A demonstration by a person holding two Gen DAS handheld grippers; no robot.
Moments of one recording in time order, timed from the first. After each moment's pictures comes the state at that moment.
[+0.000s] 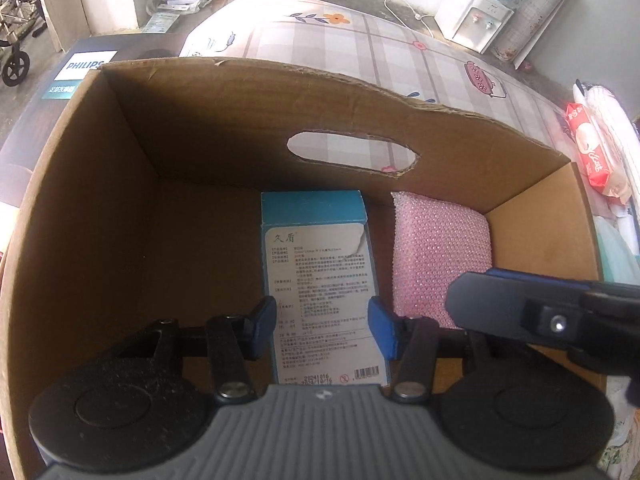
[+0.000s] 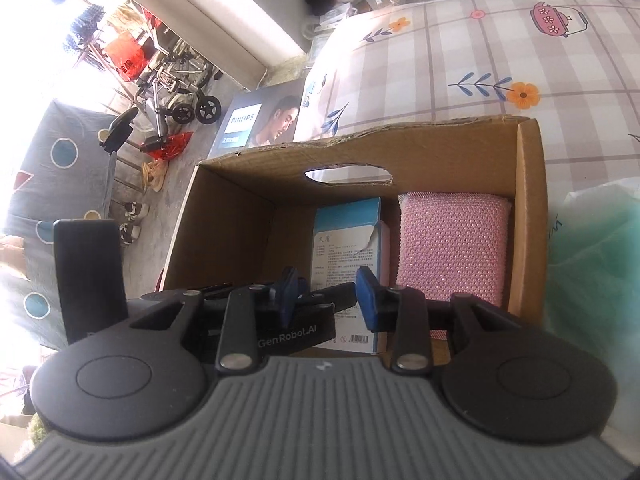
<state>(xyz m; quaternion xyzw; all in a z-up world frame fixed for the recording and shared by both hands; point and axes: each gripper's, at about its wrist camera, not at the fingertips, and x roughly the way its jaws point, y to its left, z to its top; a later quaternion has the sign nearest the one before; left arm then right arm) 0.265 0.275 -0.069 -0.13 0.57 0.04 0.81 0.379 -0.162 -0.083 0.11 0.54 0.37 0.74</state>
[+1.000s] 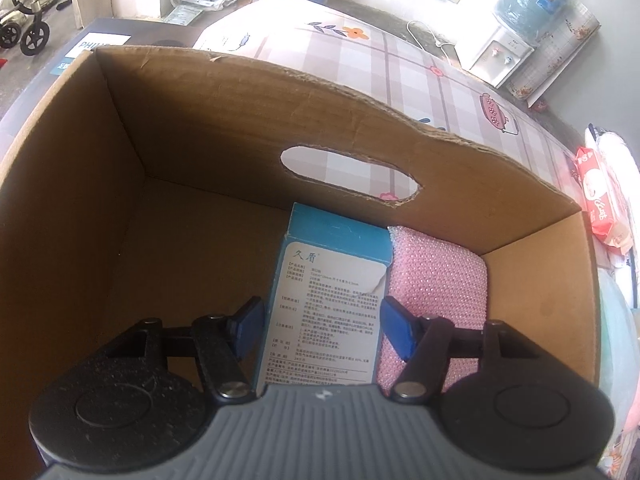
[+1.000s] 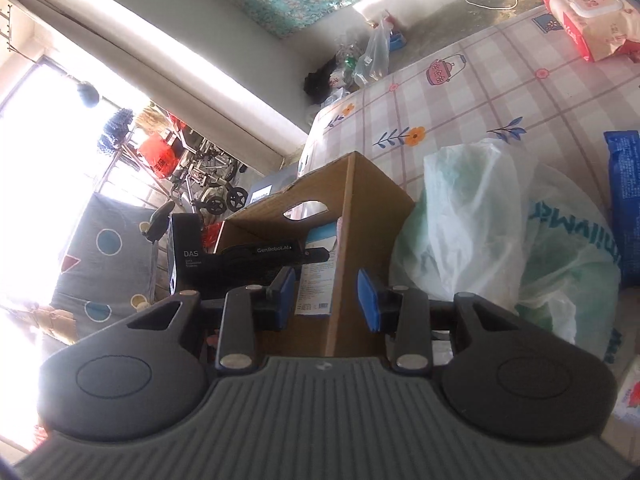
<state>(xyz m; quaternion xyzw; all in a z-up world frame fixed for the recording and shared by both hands) 0.280 0.270 -0.077 -0.19 0.55 0.07 0.81 0.314 -0.383 -0.066 0.26 0.46 0.34 0.78</state>
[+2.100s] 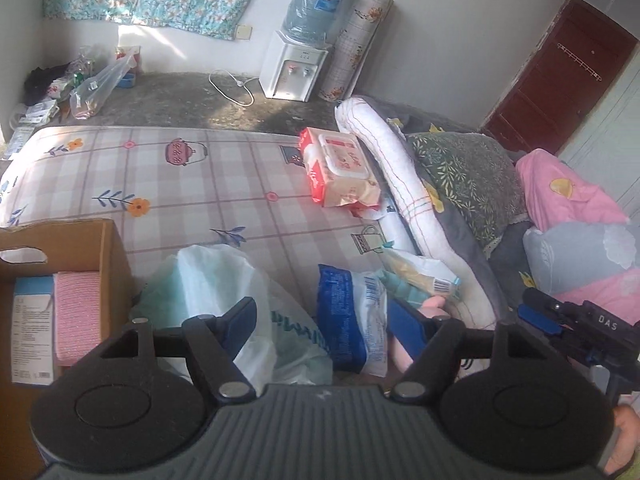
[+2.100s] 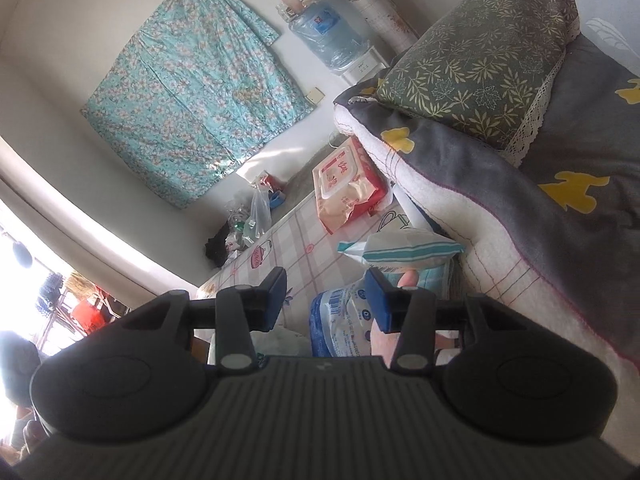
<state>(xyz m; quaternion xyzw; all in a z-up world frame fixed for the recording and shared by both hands) 0.248 -0.014 0.063 -0.11 0.46 -0.15 0.87 0.314 -0.676 -0.080 0.34 0.33 0.14 0.87</state>
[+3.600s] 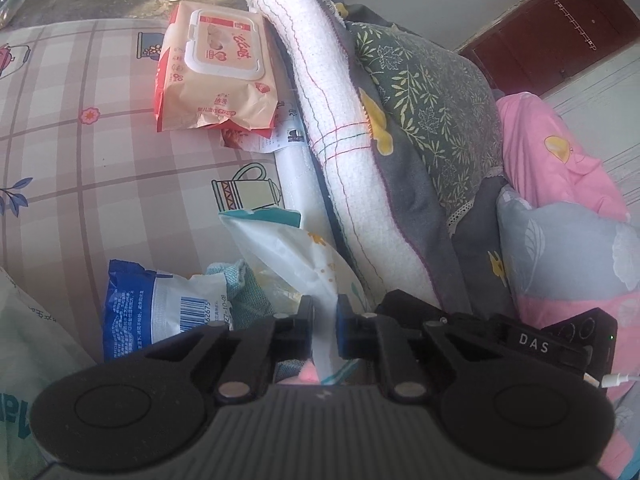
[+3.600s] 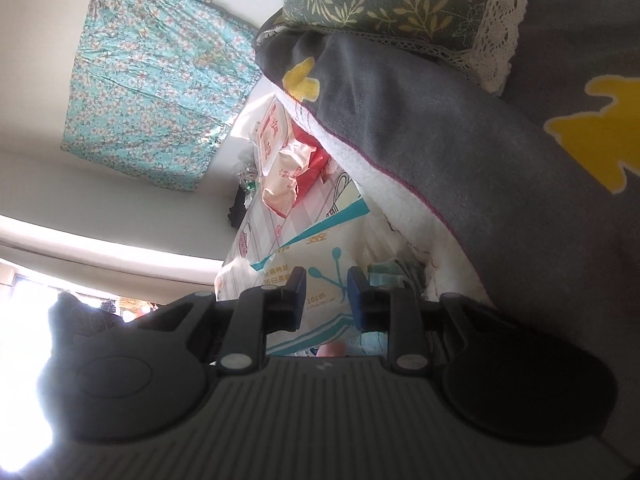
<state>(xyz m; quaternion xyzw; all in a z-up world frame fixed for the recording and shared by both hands) 0.375 -0.153 -0.044 -0.16 0.56 -0.23 0.78 0.470 -0.692 -0.206 0.47 0.42 0.19 0.75</state>
